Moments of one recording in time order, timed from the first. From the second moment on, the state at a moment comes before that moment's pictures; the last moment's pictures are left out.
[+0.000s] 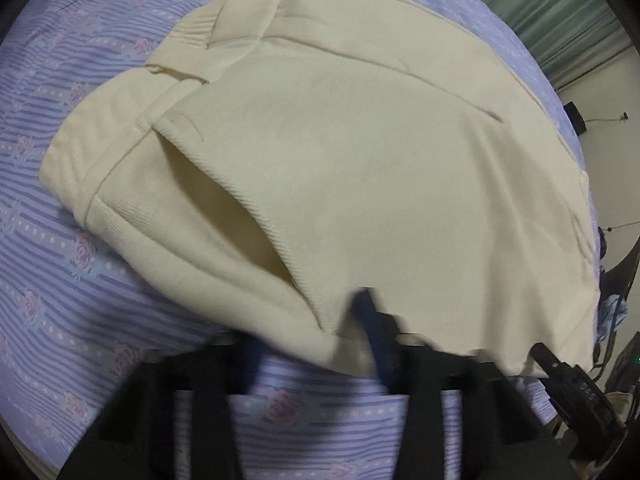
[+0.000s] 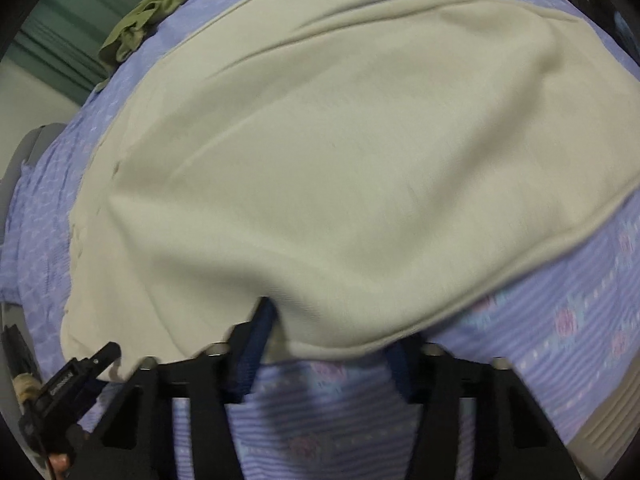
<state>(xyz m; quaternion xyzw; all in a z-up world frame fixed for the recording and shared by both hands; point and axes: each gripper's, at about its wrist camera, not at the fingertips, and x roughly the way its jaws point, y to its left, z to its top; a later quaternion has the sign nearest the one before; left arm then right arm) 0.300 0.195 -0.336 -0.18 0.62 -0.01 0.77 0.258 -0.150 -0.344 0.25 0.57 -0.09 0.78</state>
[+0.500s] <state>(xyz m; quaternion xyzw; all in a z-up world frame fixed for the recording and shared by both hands) 0.347 0.185 -0.198 -0.16 0.47 -0.04 0.87 0.335 -0.155 -0.190 0.20 0.41 -0.05 0.89</state>
